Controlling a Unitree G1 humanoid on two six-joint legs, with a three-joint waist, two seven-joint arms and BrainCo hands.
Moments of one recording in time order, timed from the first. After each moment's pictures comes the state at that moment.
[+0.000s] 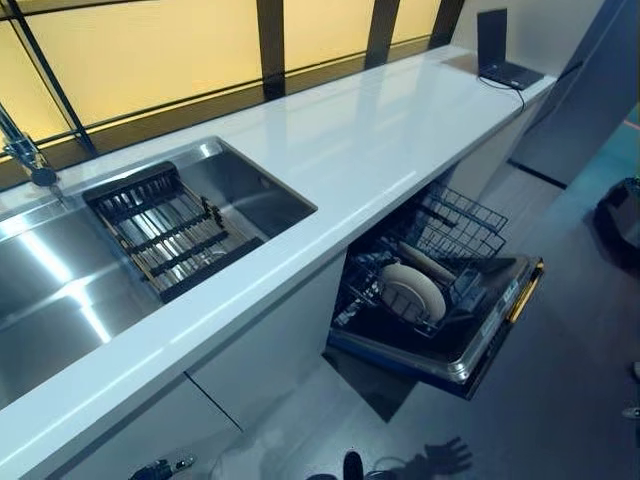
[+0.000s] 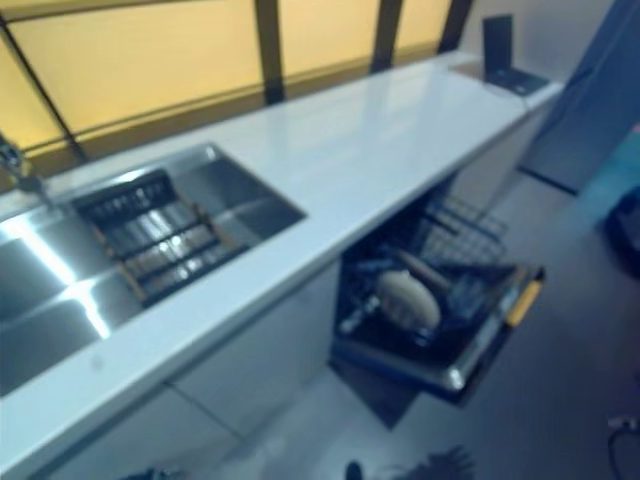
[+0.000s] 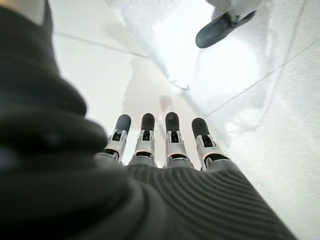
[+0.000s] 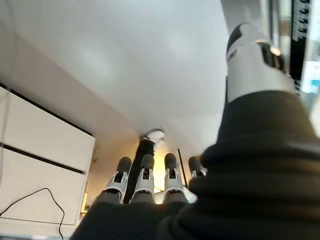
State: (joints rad) left arm -0.06 0.48 -0.09 1.20 -0.29 0.05 -0.11; right arm -0.10 -0.96 -0.13 1.02 -0.07 0.28 0.14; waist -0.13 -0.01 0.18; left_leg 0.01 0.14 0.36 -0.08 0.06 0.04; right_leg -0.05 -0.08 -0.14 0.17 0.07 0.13
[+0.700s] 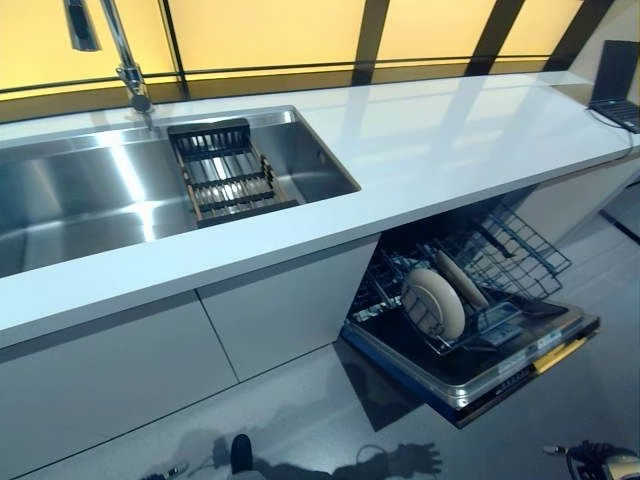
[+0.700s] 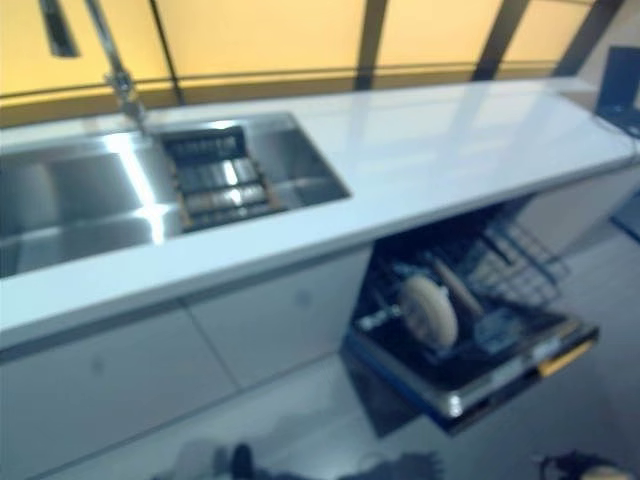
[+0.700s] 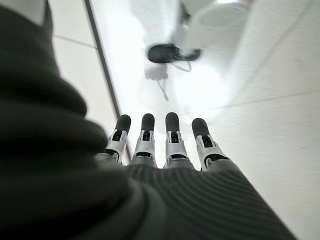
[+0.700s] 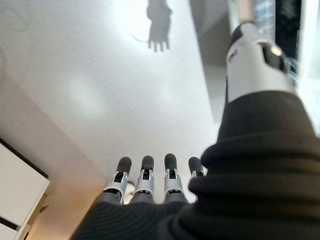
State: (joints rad) left arm -0.03 0.44 -0.01 1.28 -0.38 0.08 -0.07; right arm -0.13 -0.72 -0.01 1.23 0.05 0.23 0.10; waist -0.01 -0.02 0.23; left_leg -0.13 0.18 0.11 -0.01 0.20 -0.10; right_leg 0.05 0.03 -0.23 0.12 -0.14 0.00
